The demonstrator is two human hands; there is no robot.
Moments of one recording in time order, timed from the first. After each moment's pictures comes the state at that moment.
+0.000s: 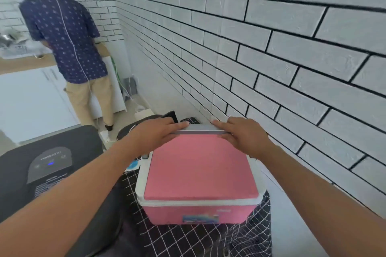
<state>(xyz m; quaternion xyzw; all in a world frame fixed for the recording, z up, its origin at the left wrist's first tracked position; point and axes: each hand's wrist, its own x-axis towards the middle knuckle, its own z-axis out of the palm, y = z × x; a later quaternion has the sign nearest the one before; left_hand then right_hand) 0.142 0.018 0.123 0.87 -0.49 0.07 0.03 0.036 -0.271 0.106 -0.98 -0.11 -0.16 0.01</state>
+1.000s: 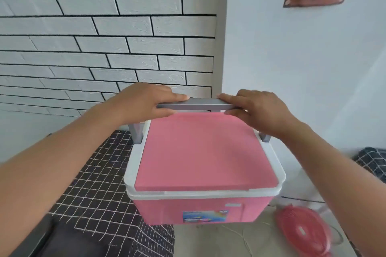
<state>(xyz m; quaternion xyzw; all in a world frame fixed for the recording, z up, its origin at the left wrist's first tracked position) -0.102 -0.093 0.216 0.57 -0.81 0.05 0.09 -0.404 -0.201 0.167 -0.93 0.27 -0.24 -0.05</state>
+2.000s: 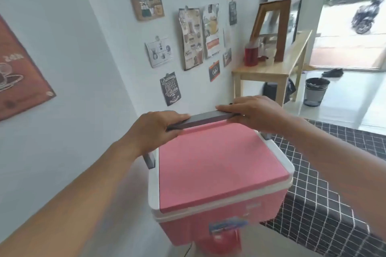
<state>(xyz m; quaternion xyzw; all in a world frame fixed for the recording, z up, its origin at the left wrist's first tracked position) -0.555 -0.338 0.225 0.12 -0.98 -0.06 0.16 -0.811 -0.154 0.203 -0.67 0.70 -0.19 -0.14</state>
